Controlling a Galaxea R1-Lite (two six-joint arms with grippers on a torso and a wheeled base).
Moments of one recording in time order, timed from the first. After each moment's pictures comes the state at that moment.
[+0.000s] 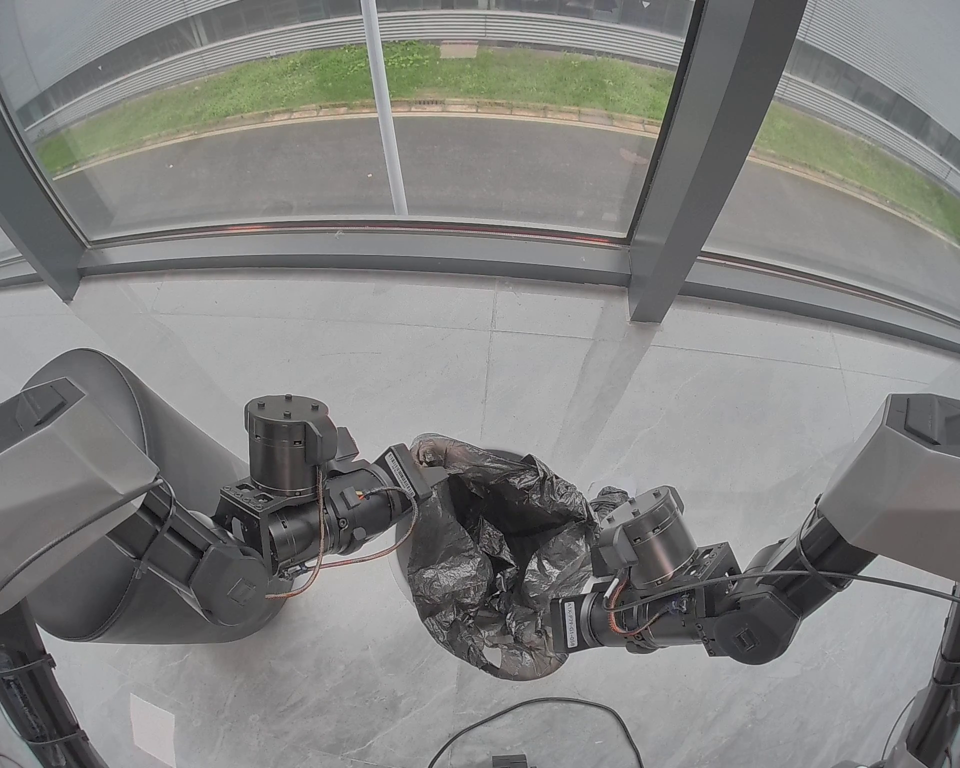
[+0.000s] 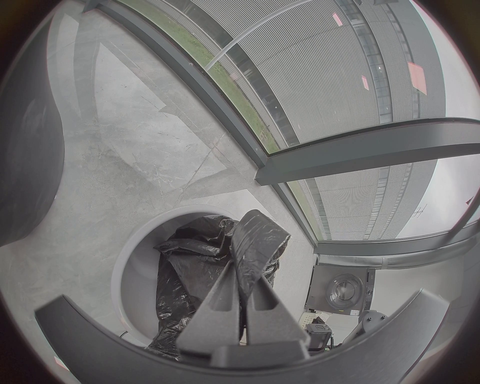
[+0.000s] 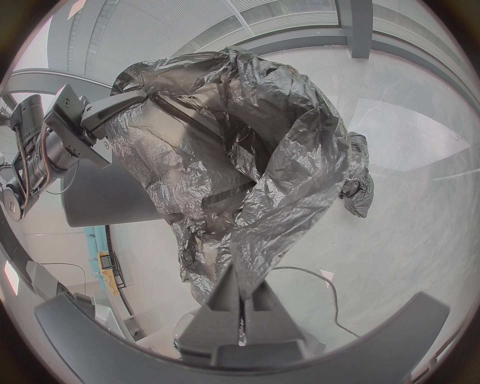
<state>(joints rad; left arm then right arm) -0.48 2.04 -0.81 -0.89 -0.21 -0.85 0.71 2.09 -0.78 -0.52 0.07 0.50</state>
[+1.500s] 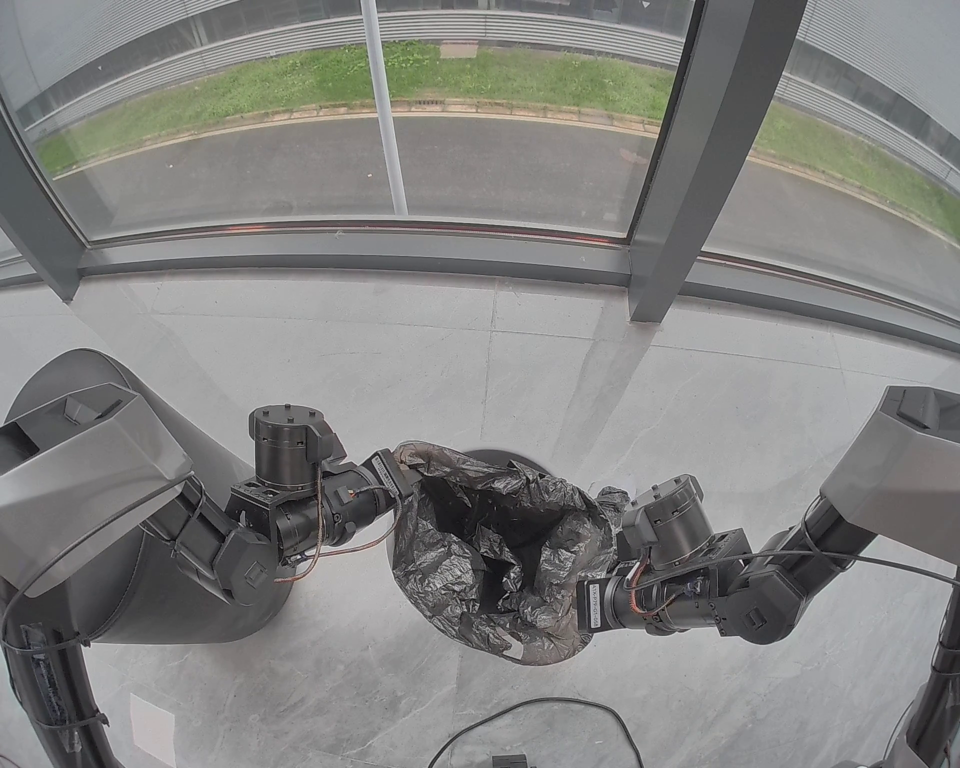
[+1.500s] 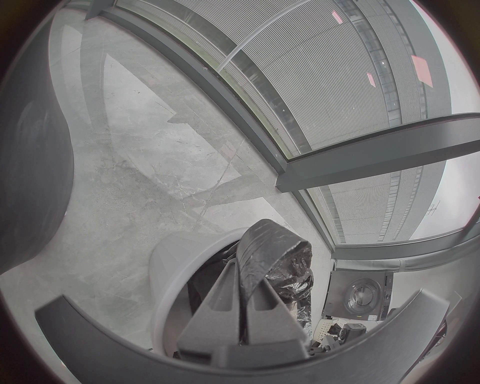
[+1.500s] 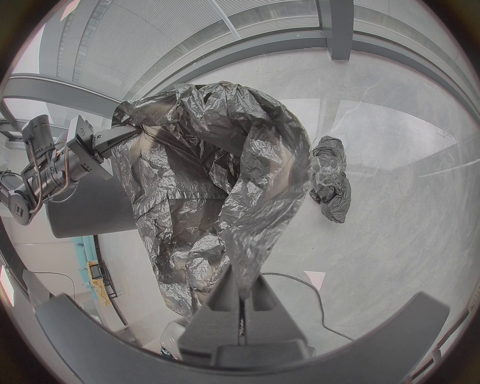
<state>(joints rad) -0.39 2.17 -0.89 -0.90 -0.21 -0.79 0.63 2.11 -0.78 -0.52 0.04 0.48</state>
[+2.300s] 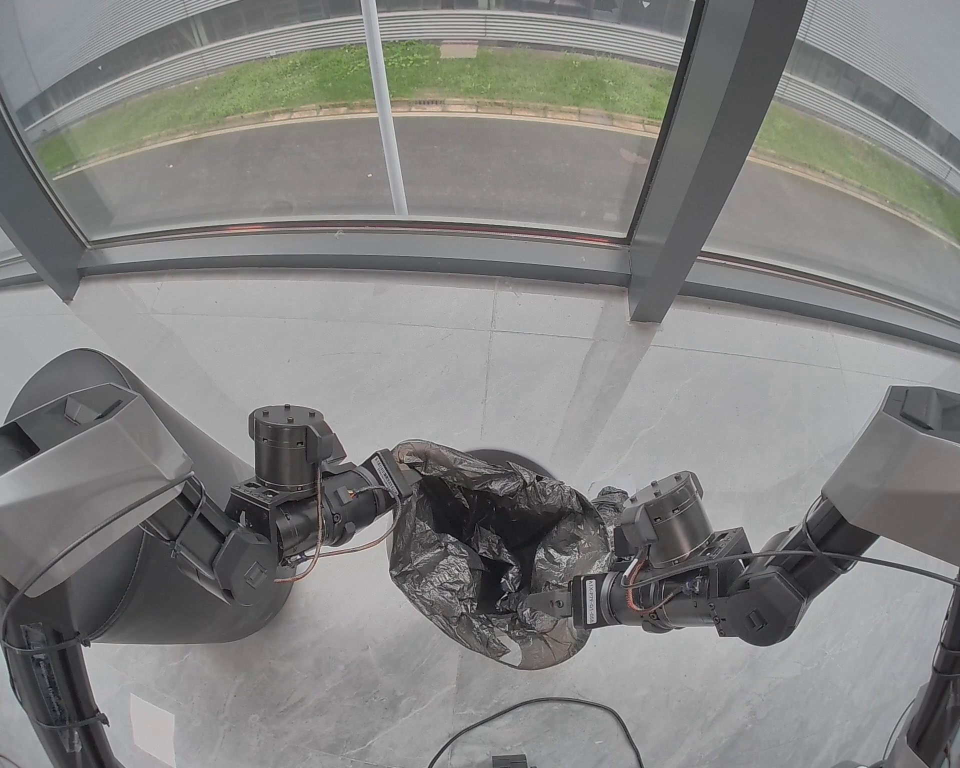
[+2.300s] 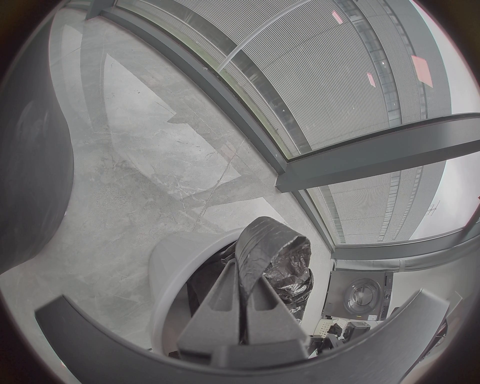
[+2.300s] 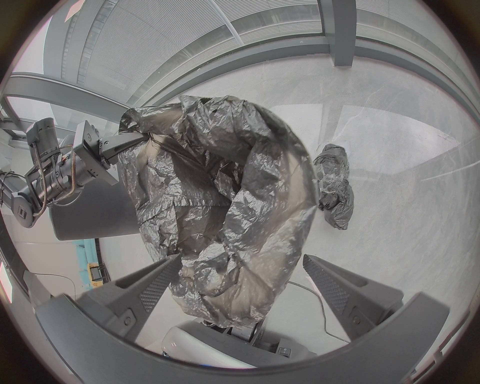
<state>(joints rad) -0.39 2.17 -0.88 -0.91 -0.21 -0.79 0.64 2.10 -0.78 -0.55 0.03 0.48</state>
